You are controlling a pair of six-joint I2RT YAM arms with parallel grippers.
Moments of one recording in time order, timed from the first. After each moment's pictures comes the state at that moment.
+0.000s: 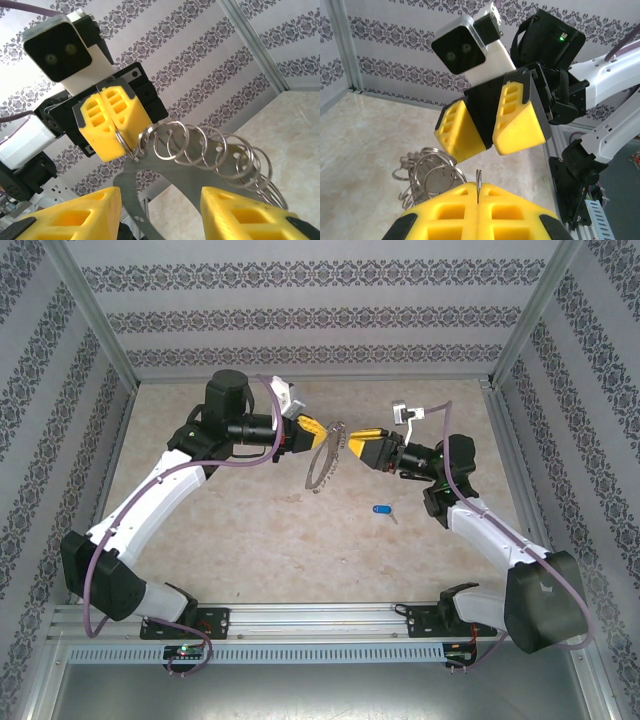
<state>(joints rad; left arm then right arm) -0.45 1.43 1.39 -0.32 0.96 0.16 0.28 1.23 0.69 0.84 -1.01 0.92</state>
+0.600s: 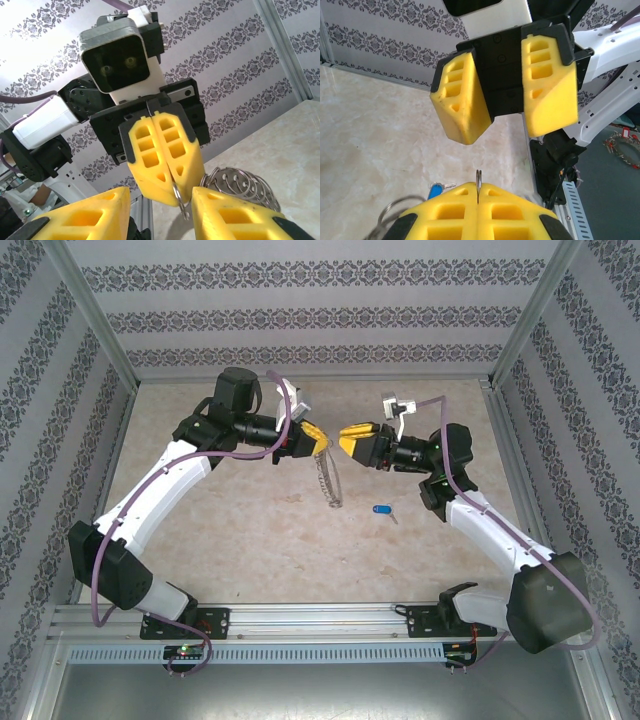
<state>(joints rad) -0.45 1.49 1.47 -0.51 1.02 0.23 0.34 1.23 0.80 0.74 -1.04 0.83</state>
